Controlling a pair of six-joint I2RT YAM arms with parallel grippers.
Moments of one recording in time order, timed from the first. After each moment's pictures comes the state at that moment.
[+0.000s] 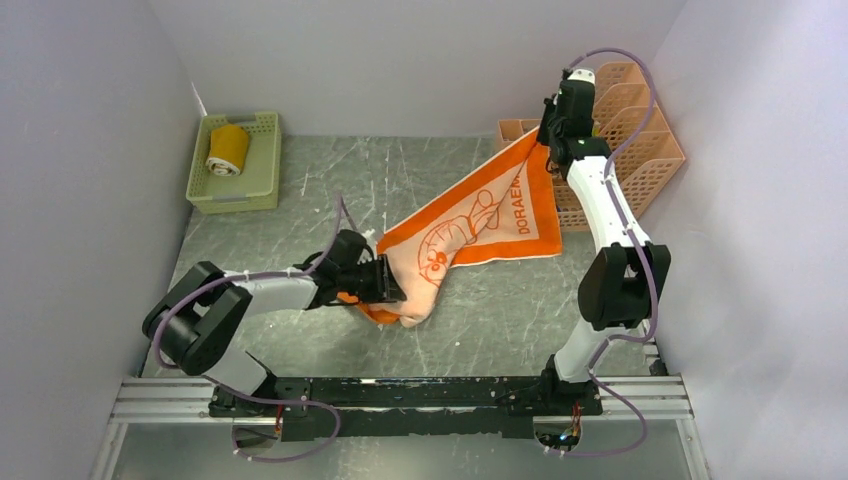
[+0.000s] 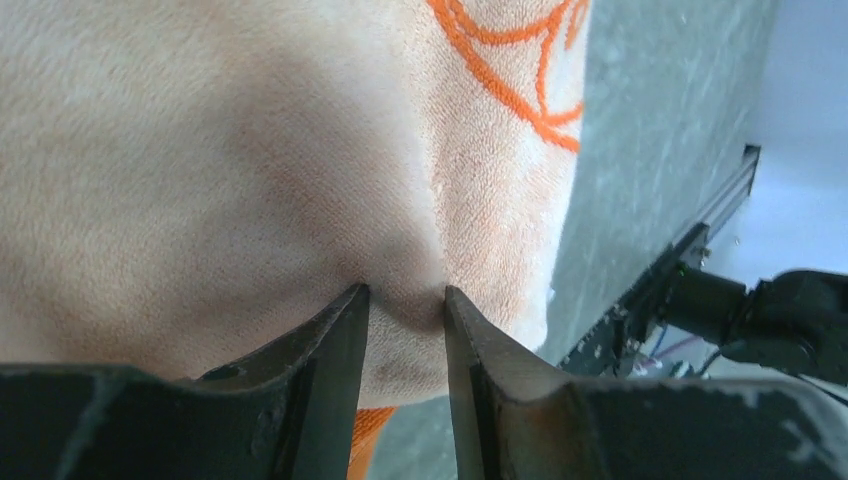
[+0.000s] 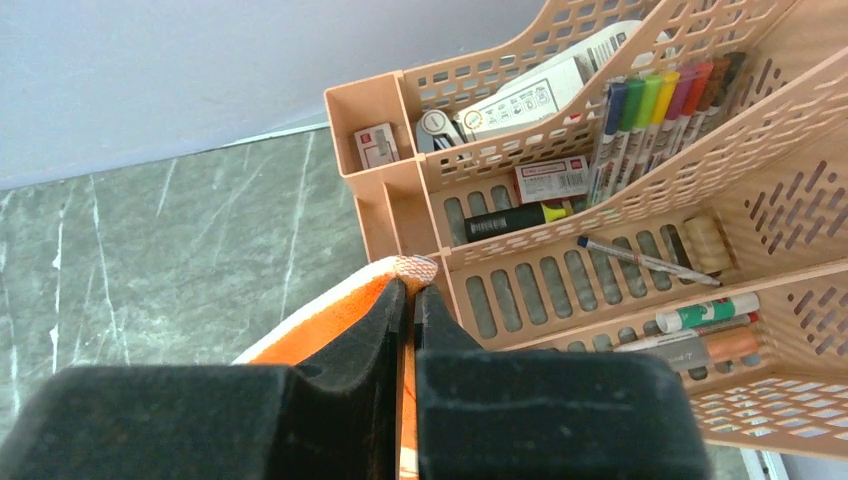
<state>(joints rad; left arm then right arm) -0.61 1.54 0.61 0.17 0.36 -0.73 0.06 1.75 1.66 -0.34 0.20 0.13</state>
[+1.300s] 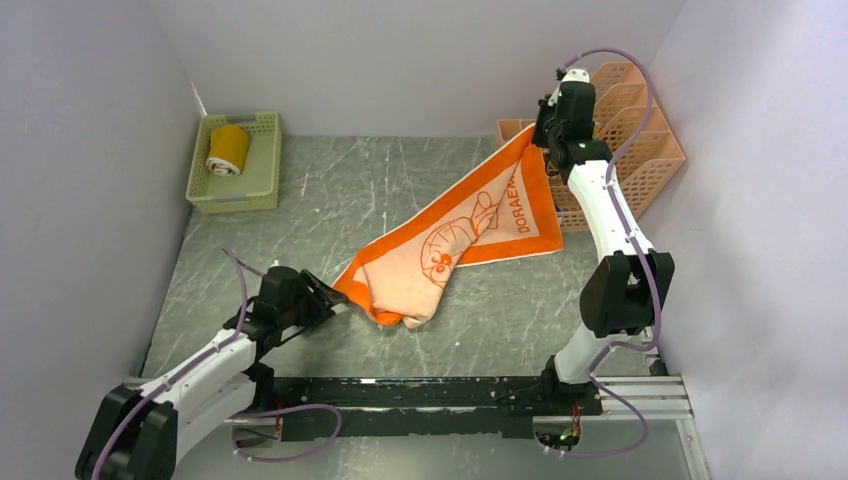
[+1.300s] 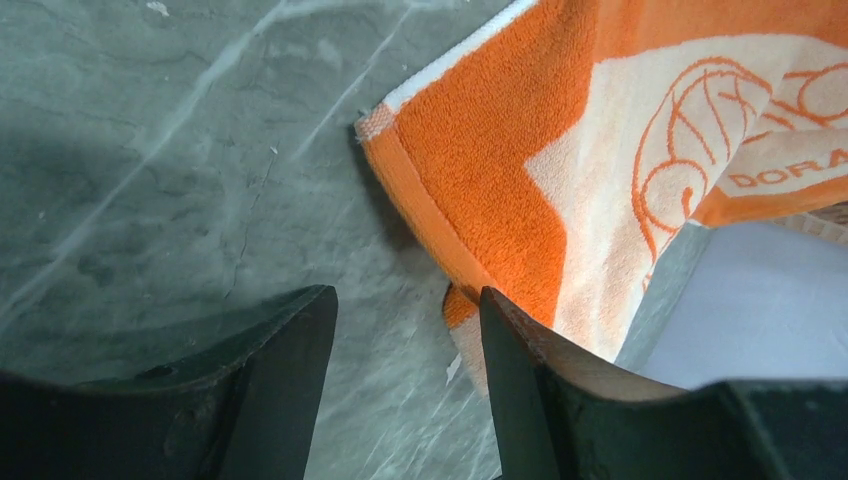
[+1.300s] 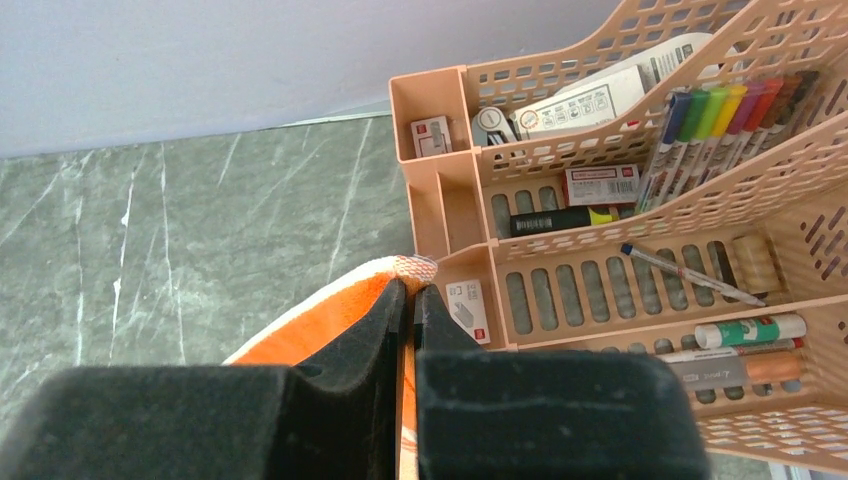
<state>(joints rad) -0.37 0.84 0.19 -0.08 0.09 -1.16 0.08 1.70 1.63 -0.33 0.09 0.12</state>
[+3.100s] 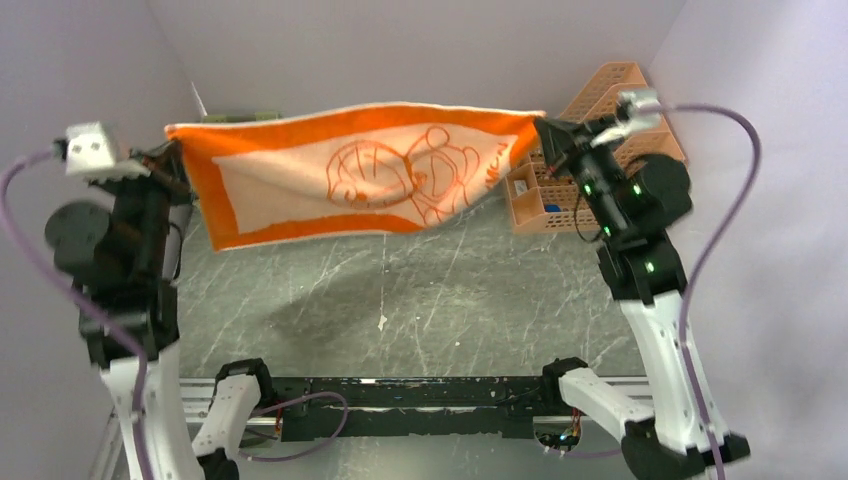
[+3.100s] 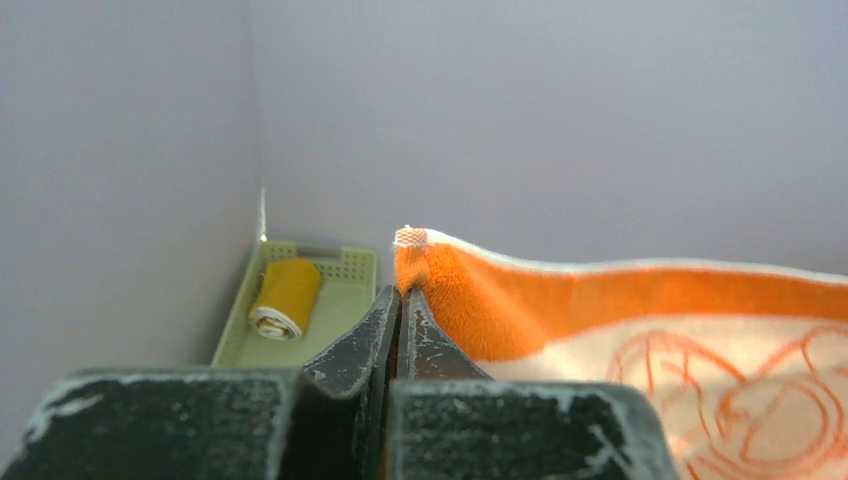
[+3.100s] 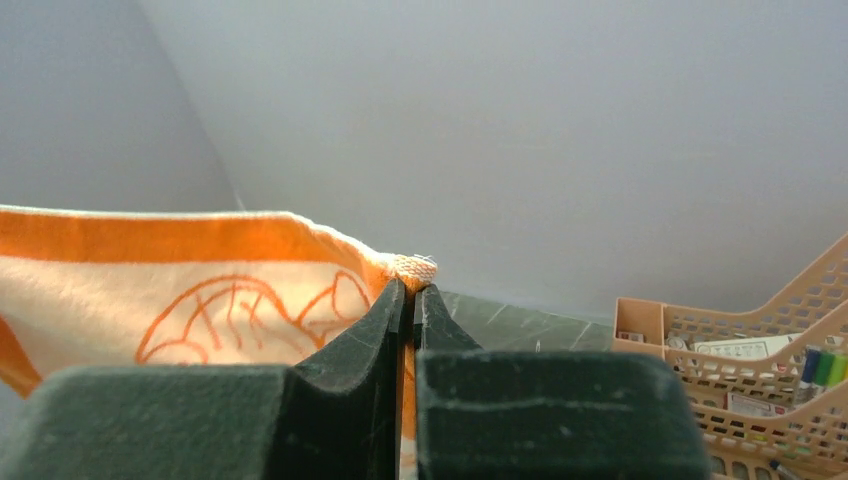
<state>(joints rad) 0.18 0.84 1.37 -0.37 0.09 -0.18 0.28 1.03 1.42 -0.18 -0.11 0.16</state>
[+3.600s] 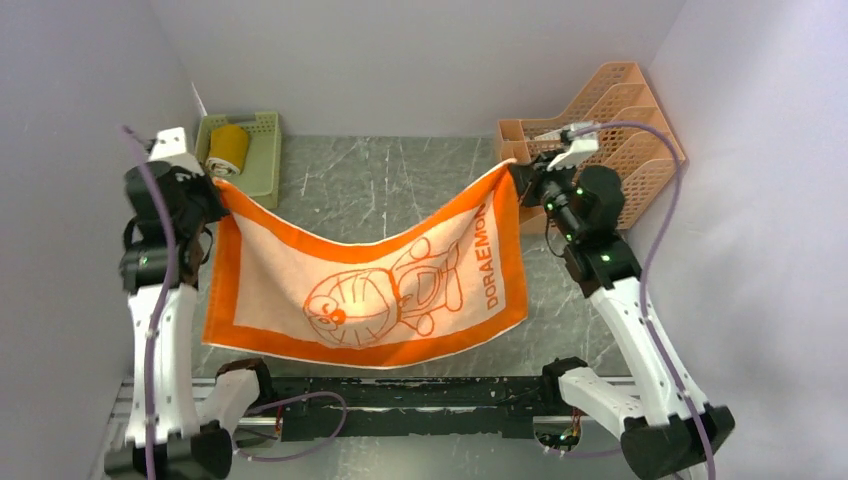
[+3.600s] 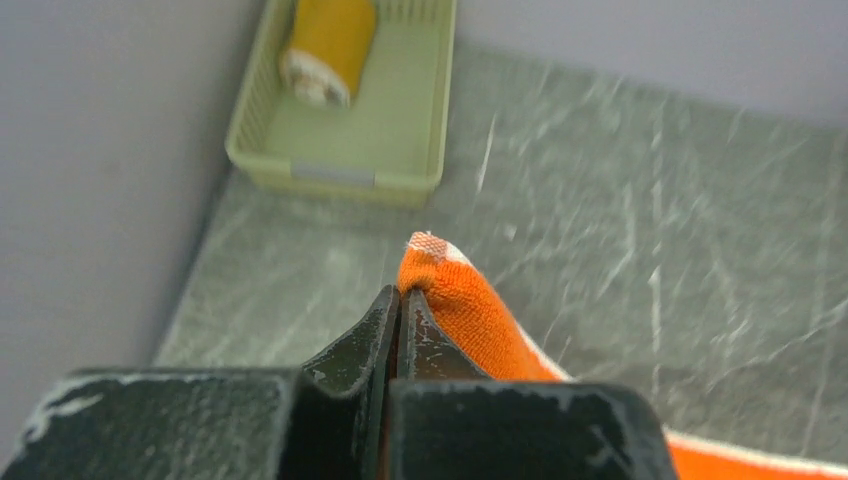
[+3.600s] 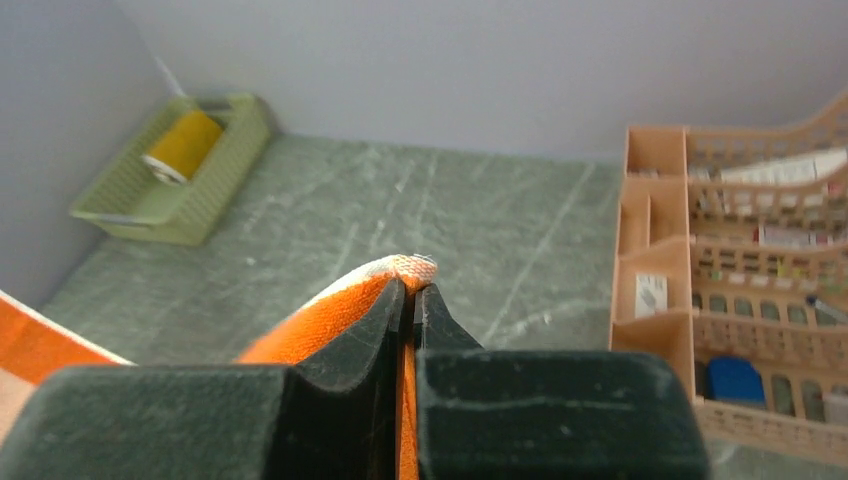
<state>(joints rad) 0.18 0.87 1.22 -0.59 0.00 -0.11 0.28 0.94 1.10 -0.17 -0.11 0.19</state>
